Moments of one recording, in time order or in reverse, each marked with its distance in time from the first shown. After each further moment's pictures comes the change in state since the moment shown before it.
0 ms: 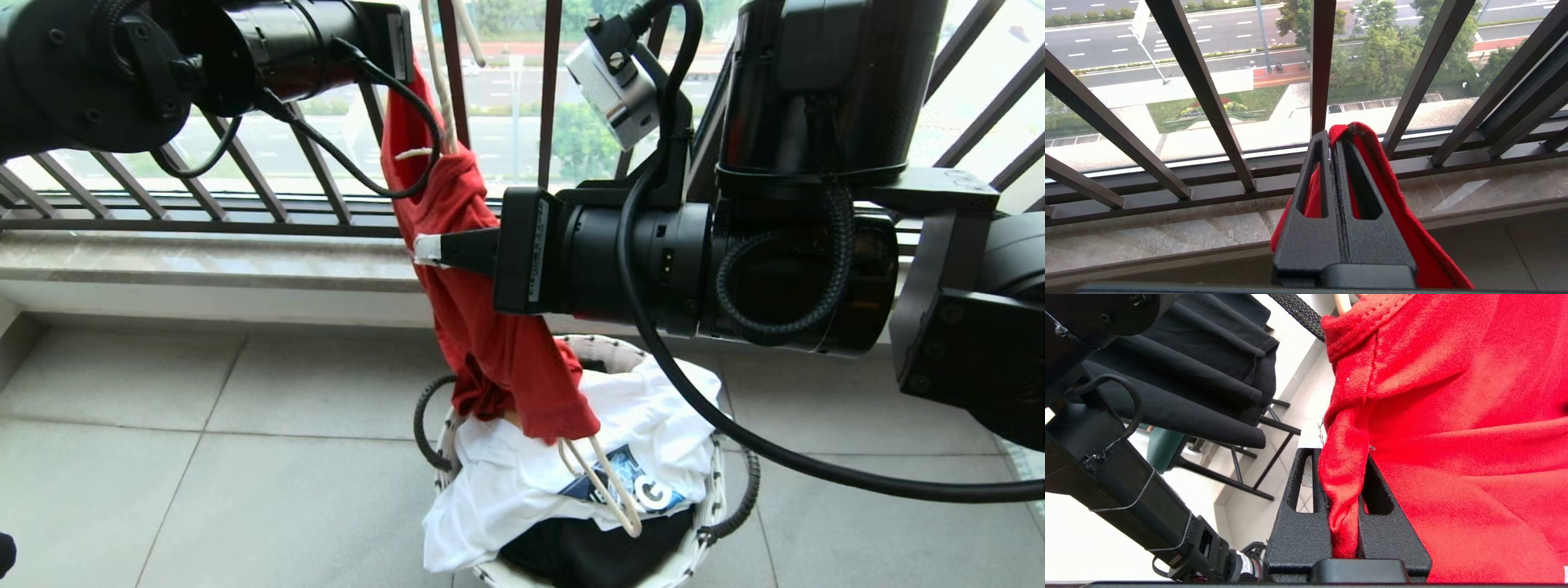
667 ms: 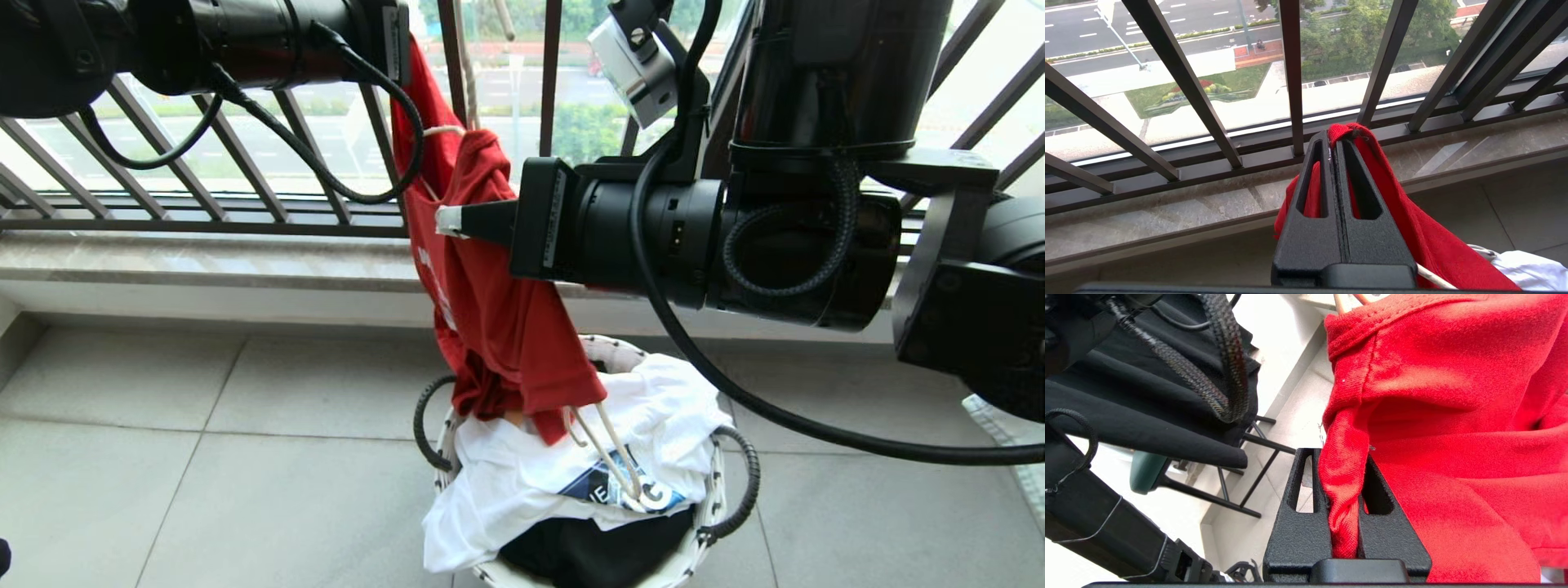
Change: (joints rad) left arm -0.039 -0.069 0.000 0.160 -0.026 0.009; right arm -0.042 0.005 -0.030 -0.005 -0.015 -0.008
